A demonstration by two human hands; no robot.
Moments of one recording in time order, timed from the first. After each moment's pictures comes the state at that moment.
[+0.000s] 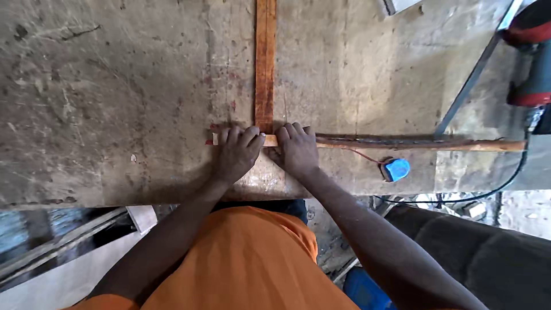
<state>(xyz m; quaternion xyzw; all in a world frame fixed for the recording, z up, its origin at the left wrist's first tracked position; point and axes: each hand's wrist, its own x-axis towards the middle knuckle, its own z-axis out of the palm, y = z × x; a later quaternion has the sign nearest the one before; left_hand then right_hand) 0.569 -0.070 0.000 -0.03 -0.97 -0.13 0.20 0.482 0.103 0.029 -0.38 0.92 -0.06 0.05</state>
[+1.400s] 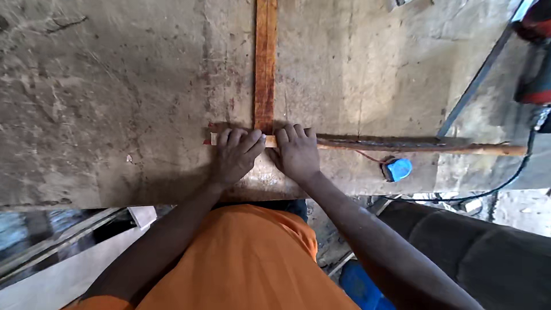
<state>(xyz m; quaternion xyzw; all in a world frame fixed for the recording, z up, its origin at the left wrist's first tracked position) 0.574 -0.073 -0.008 -0.07 -0.97 -0.13 0.21 0.486 0.104 0.028 -0.38 0.92 -0.04 0.05</state>
